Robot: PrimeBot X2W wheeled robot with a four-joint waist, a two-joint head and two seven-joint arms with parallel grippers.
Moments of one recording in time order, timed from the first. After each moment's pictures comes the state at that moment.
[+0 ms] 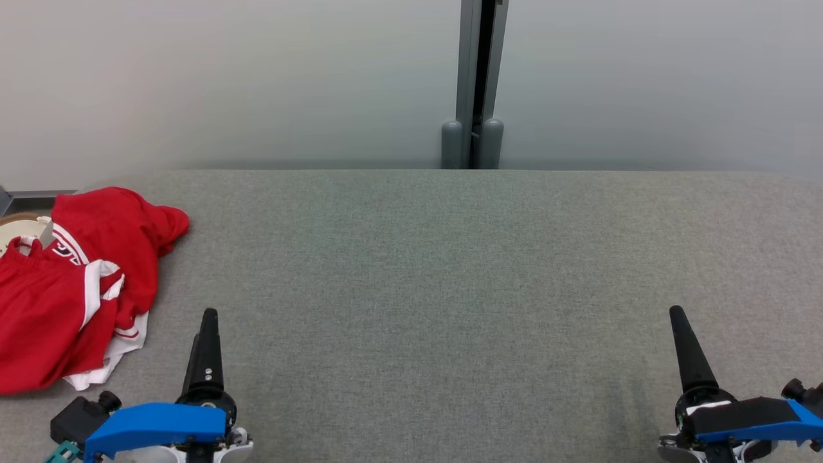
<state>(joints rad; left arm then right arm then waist) -0.03 0.04 0.01 0.21 -1.23 -0.12 -0.02 -0.04 -0.04 -0.07 0.22 1.21 0.13 -0.02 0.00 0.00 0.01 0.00</state>
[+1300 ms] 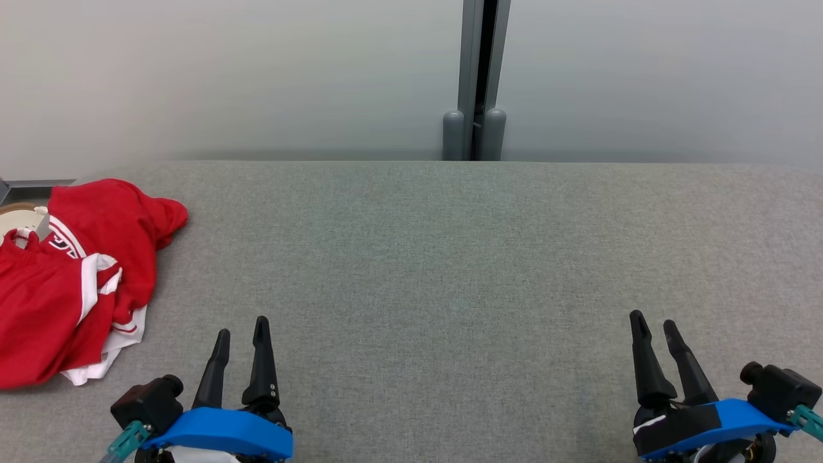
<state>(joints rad) -0.03 0.04 -0.10 0.25 -0.60 -0.08 -0.14 -0.04 -0.04 0.00 0.23 0.59 0.13 -0.14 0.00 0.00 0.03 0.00</state>
